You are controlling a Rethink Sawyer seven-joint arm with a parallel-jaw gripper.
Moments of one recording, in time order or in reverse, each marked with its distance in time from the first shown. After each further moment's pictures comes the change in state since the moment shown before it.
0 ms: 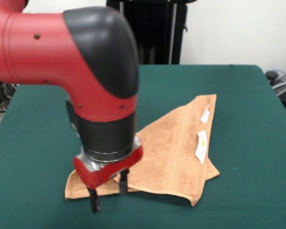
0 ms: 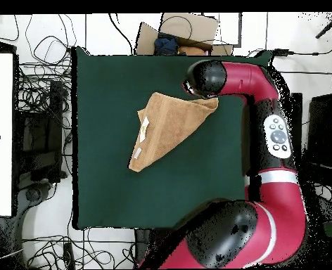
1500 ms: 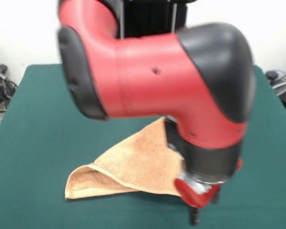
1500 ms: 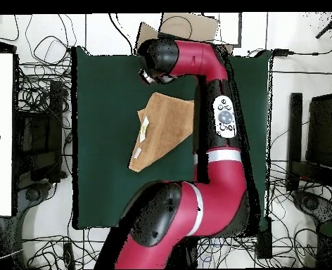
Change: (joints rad) arm 0.228 0.131 -0.023 -0.263 0.164 0.210 0.001
